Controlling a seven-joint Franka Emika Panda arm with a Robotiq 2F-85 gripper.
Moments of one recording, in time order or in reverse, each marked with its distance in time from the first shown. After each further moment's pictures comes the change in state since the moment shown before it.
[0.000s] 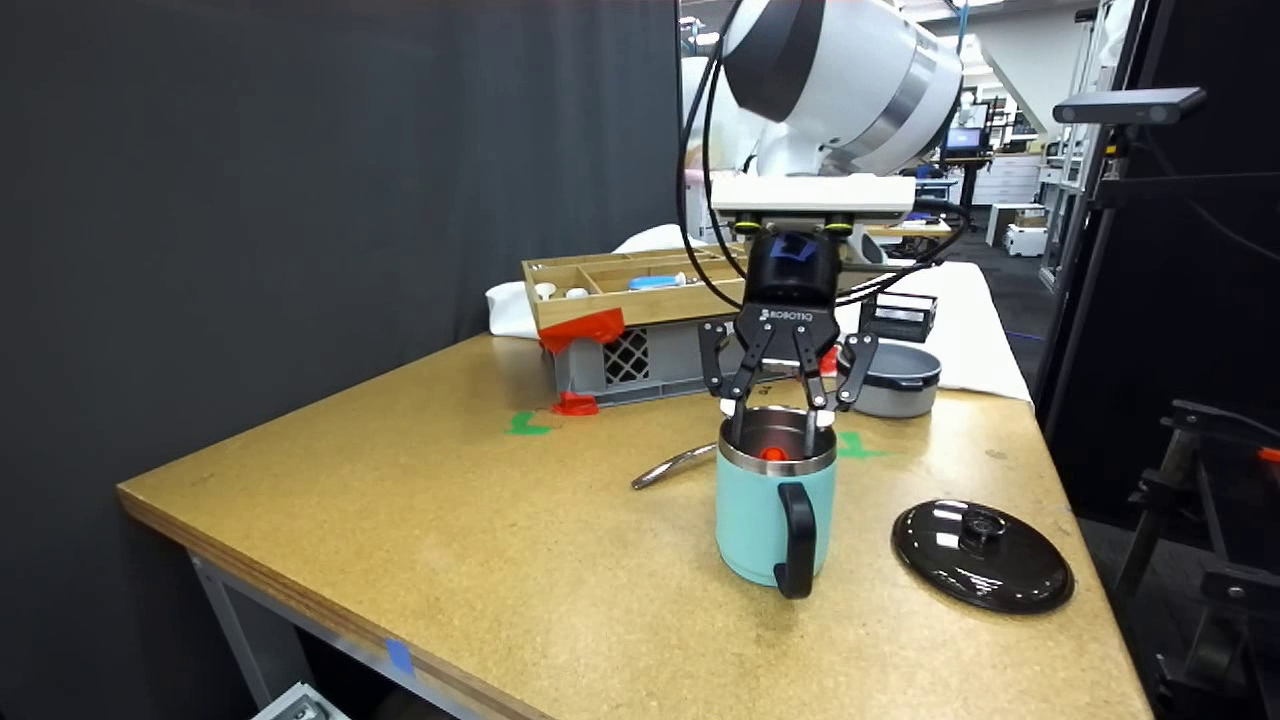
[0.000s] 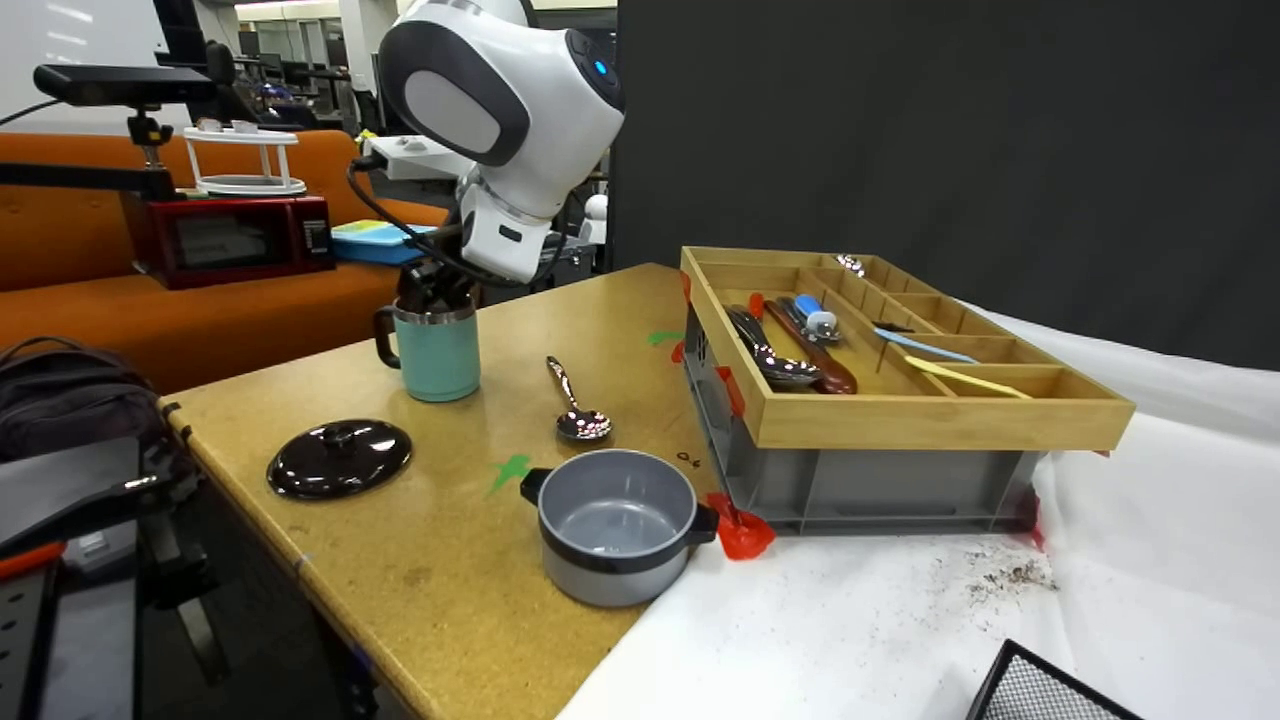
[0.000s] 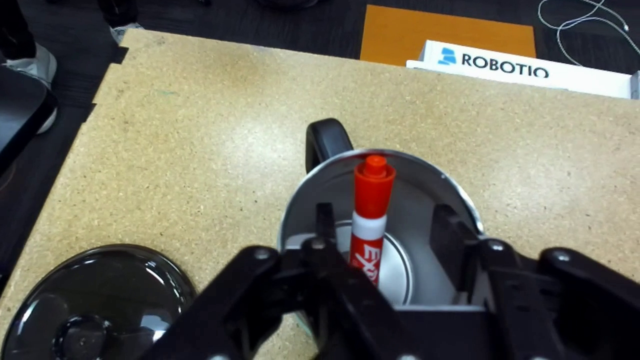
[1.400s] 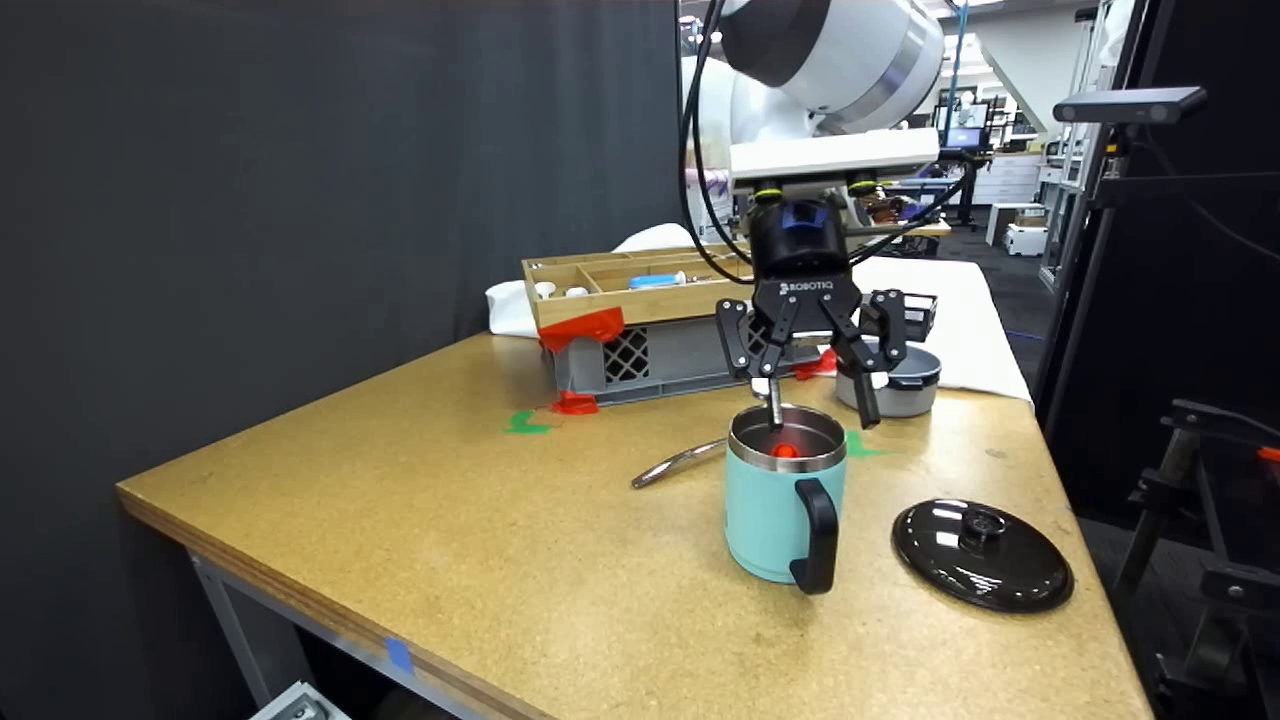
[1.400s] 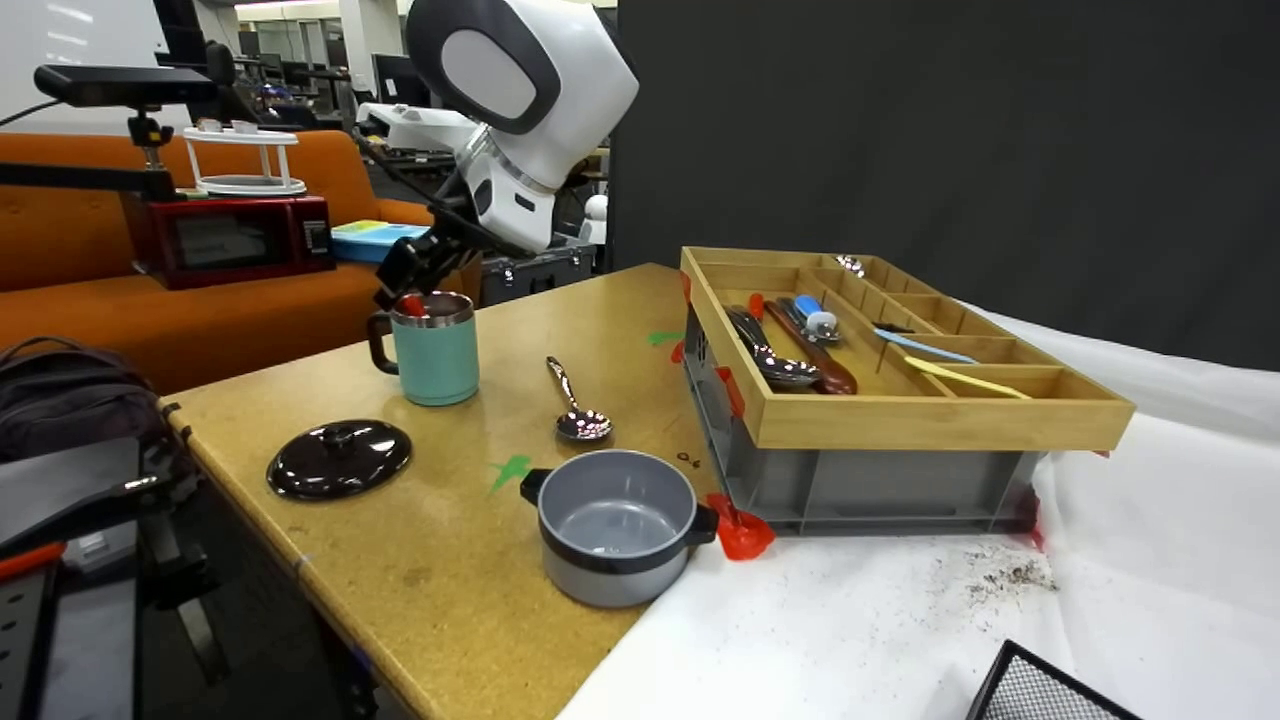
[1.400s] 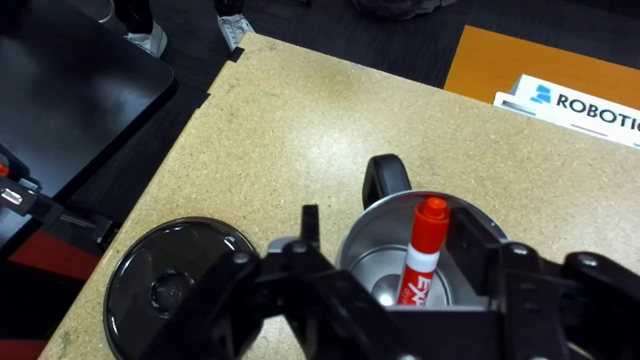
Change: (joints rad) arm -0.013 -0.030 -0.005 0.046 -0.242 -0.199 0.034
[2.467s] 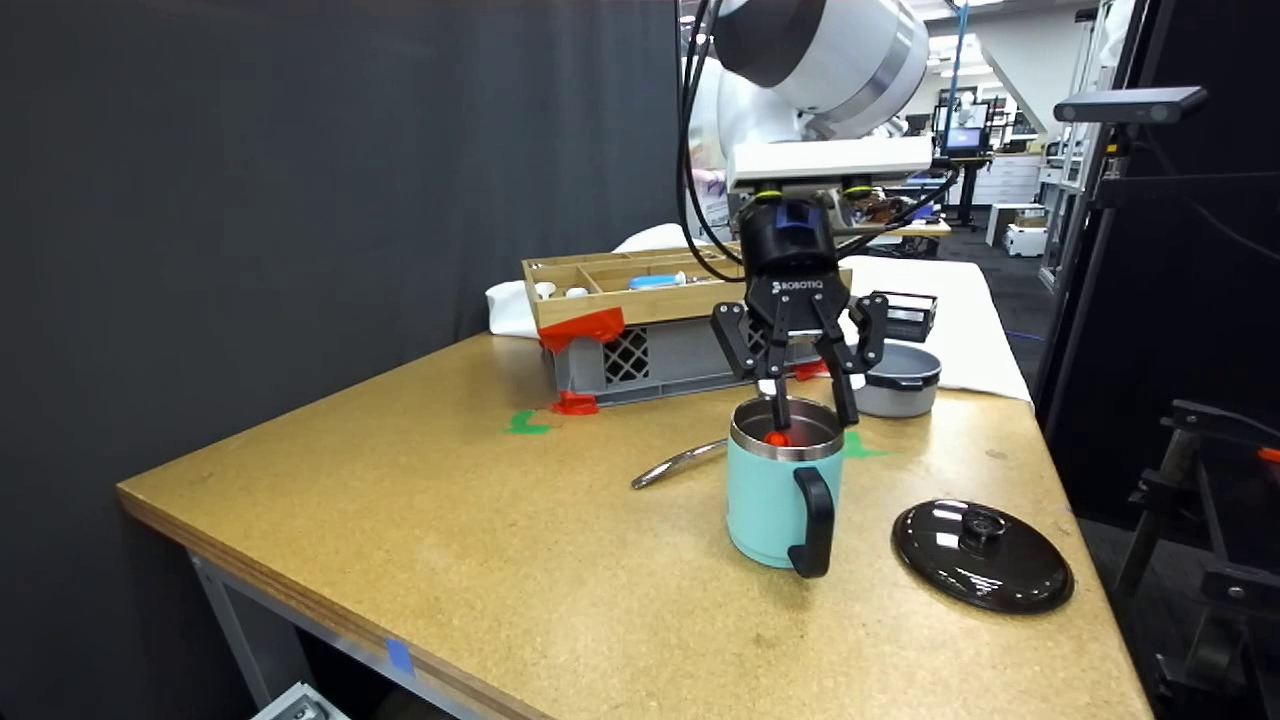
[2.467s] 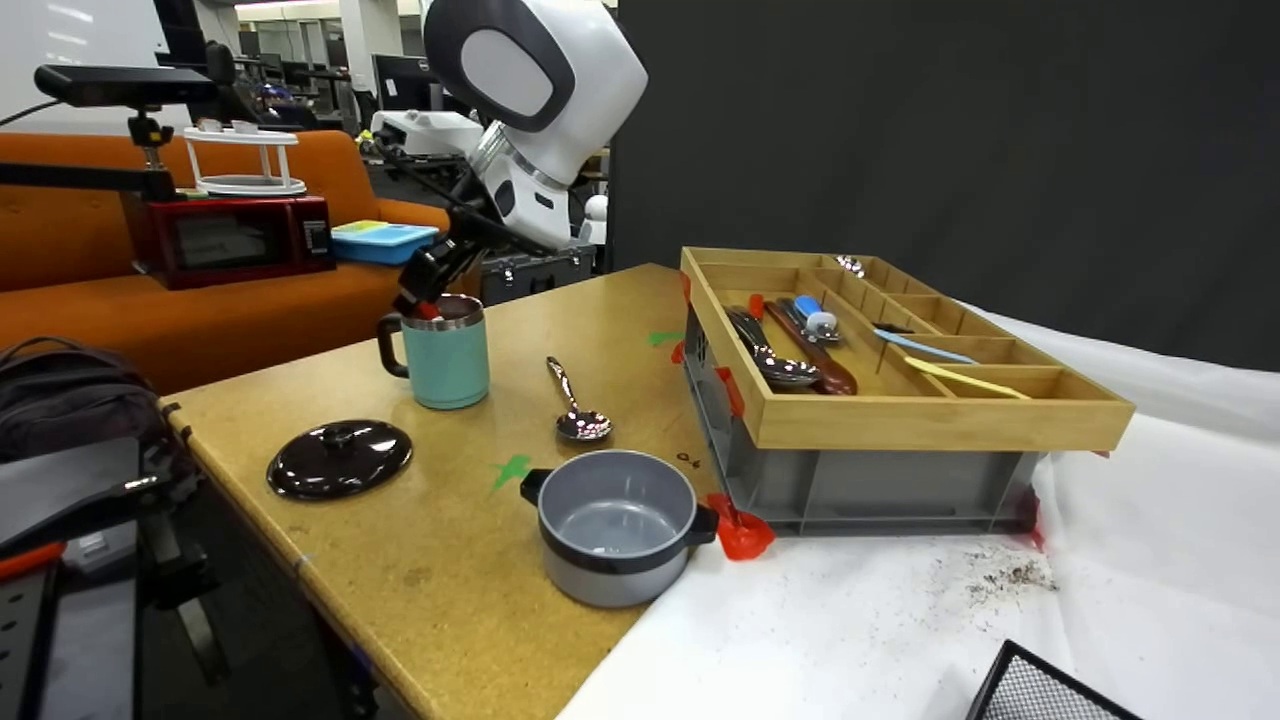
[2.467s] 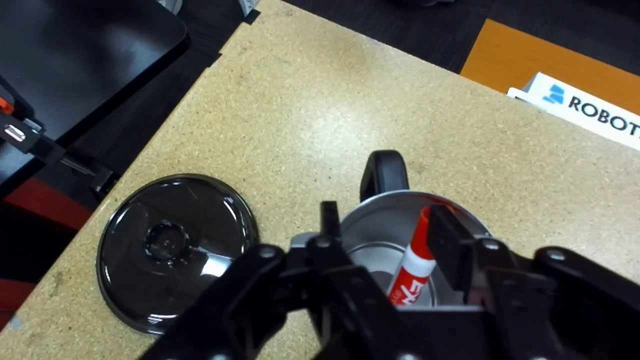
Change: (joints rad) arm -0.005 0.024 0.004 0.043 -0.078 0.000 -0.051
